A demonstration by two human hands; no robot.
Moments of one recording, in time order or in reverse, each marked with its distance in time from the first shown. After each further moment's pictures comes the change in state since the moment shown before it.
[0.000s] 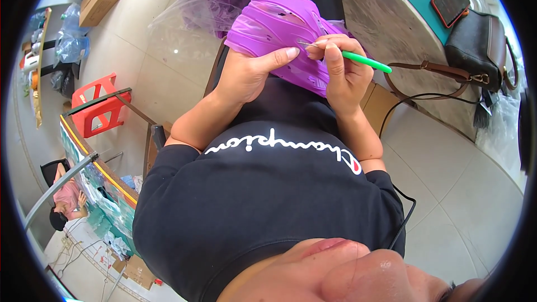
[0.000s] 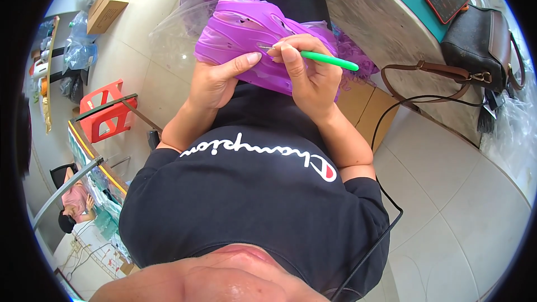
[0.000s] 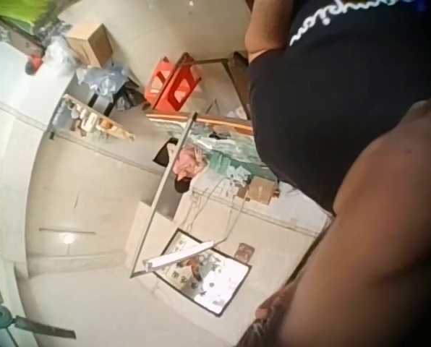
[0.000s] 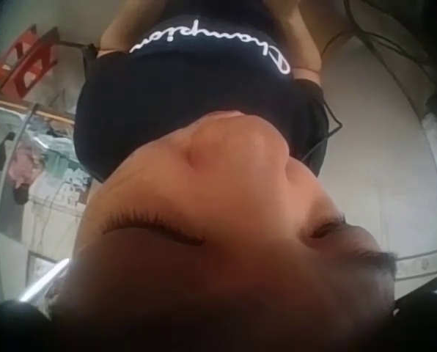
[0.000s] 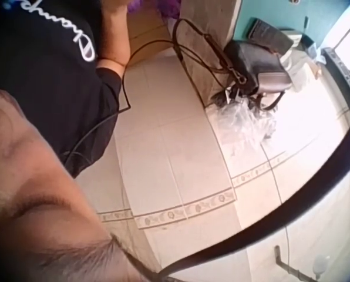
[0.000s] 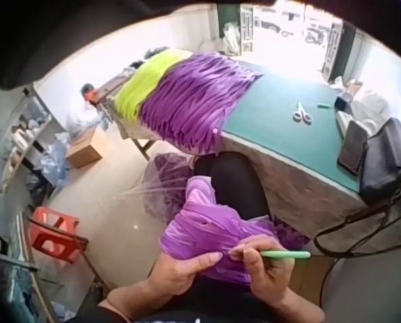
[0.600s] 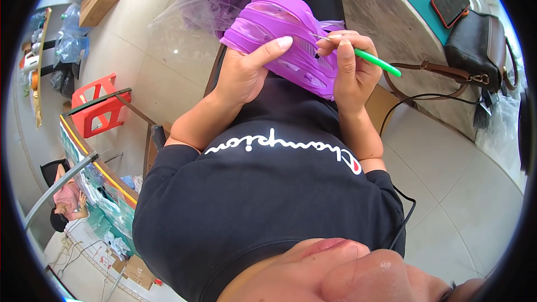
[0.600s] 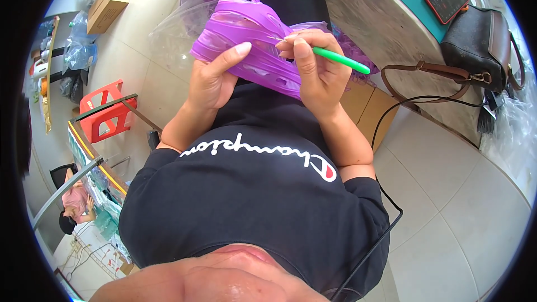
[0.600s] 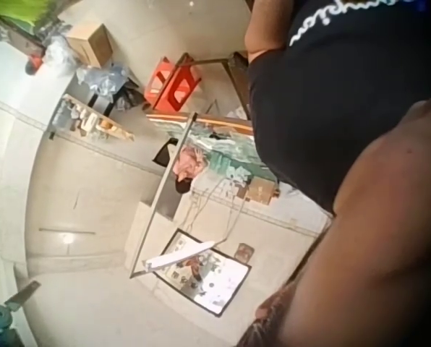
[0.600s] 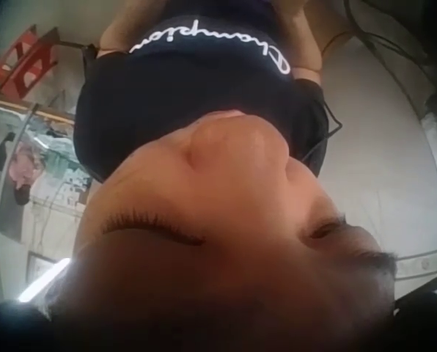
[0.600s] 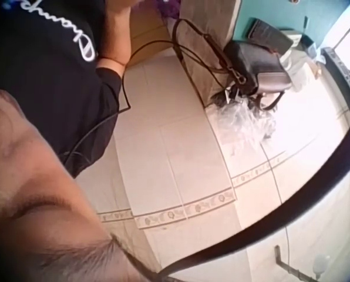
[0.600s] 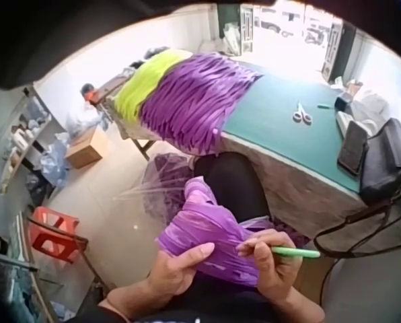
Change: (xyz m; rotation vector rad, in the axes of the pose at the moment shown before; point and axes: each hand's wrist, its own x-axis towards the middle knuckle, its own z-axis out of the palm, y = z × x) left_hand 0.000 0.005 0.002 -0.101 0.052 -0.038; right_hand 0.006 -0.002 -0.004 0.036 0.044 -0.039
